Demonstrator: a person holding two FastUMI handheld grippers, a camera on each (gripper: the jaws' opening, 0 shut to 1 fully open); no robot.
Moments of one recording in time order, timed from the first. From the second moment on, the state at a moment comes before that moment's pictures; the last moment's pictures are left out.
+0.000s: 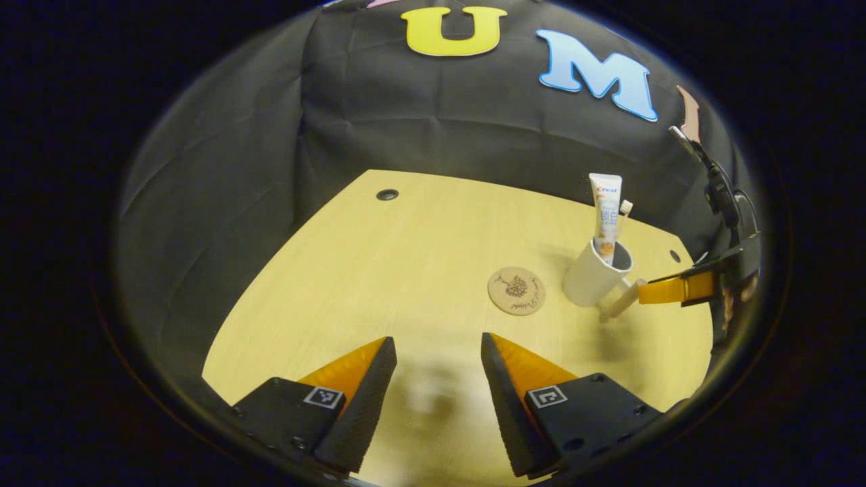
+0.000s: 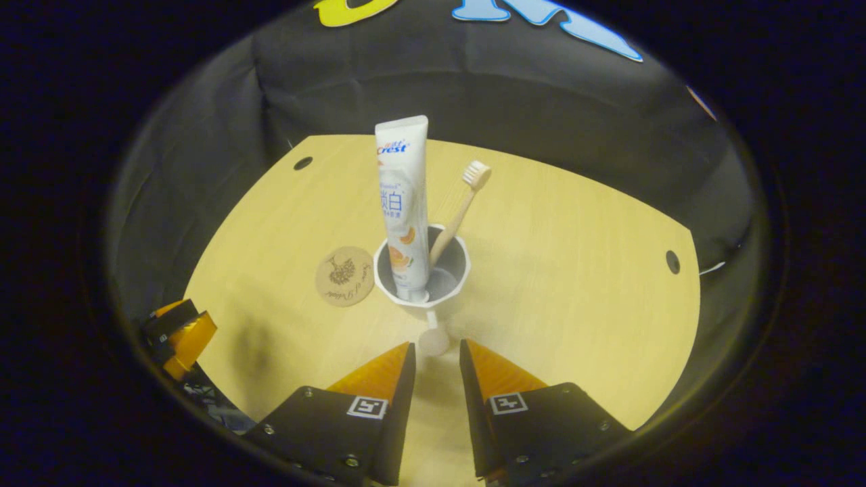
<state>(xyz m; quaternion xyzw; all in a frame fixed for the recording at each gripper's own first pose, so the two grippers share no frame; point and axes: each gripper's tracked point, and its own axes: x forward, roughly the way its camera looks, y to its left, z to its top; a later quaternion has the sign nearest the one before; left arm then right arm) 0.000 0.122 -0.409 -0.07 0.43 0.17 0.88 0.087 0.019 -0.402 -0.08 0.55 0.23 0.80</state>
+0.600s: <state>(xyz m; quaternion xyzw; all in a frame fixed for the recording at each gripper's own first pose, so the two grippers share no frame) -0.017 0.145 -0.422 -0.08 0.45 0.21 0.86 0.100 0.035 -0.453 -0.11 0.60 0.25 0.75</state>
